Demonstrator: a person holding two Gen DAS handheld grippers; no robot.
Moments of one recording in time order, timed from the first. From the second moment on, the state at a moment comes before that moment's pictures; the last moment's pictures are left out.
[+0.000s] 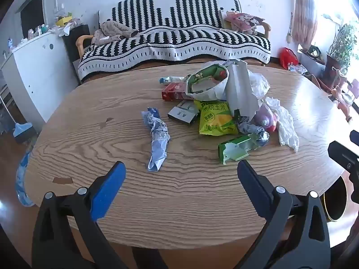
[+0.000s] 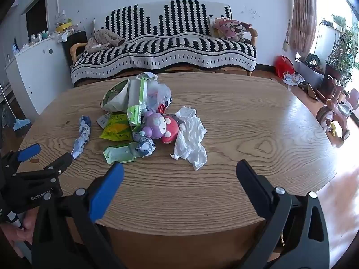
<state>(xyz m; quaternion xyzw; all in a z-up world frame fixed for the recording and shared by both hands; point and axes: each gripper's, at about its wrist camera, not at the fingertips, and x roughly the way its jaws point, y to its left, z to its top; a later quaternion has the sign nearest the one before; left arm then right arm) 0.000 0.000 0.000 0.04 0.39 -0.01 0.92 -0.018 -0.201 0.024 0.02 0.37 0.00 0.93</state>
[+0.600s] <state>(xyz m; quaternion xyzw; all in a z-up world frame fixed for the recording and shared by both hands) 0.000 0.000 0.001 0.03 0.39 -0.01 0.92 -0.017 -0.199 0.026 0.02 0.37 0.01 0.93</state>
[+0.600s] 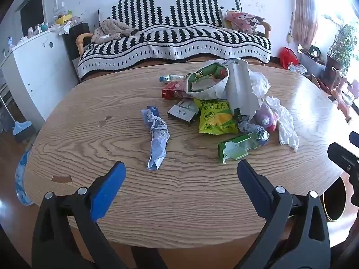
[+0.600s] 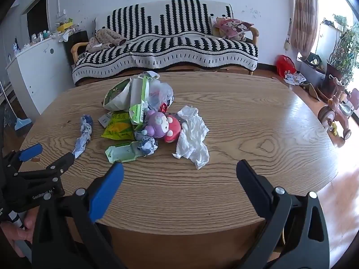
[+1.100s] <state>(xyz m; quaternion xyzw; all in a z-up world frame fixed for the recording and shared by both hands) 0.001 -0.001 -0.003 0.03 0.39 -0.01 0.92 -0.017 -0.198 0.020 0.02 0.38 0.01 0.93</state>
